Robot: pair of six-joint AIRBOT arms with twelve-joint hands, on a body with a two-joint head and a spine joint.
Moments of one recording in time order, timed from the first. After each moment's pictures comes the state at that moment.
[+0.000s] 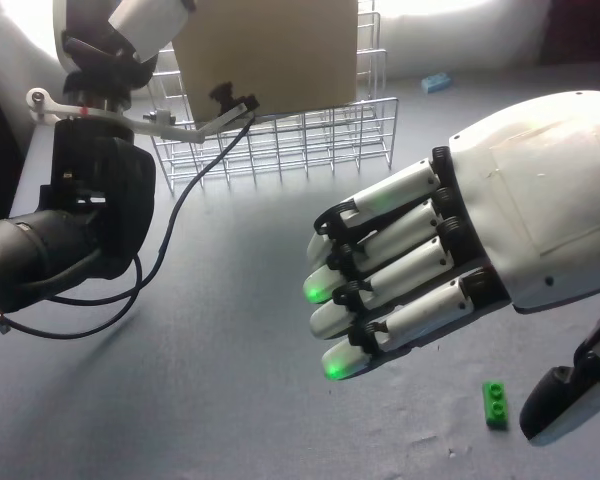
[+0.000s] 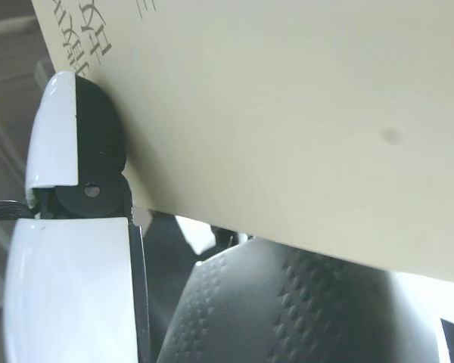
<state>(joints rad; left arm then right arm) 0.52 -1.66 2.00 -0.54 -1.29 -0.60 -0.04 -0.97 1.09 -1.79 1.01 0.26</state>
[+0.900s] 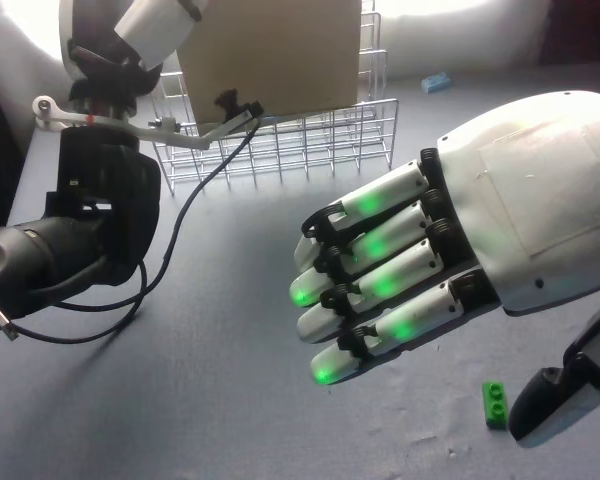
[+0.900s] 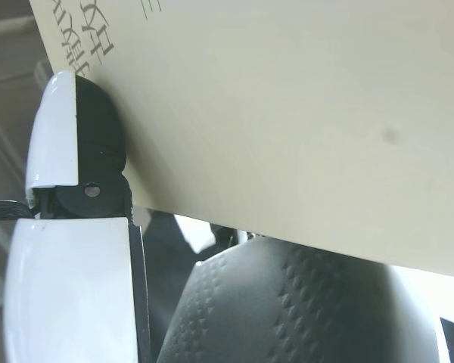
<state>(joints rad) 0.53 -1.67 2.02 -0.54 -1.30 -0.61 -0.03 -0.98 1.09 -1.79 1.01 0.26</state>
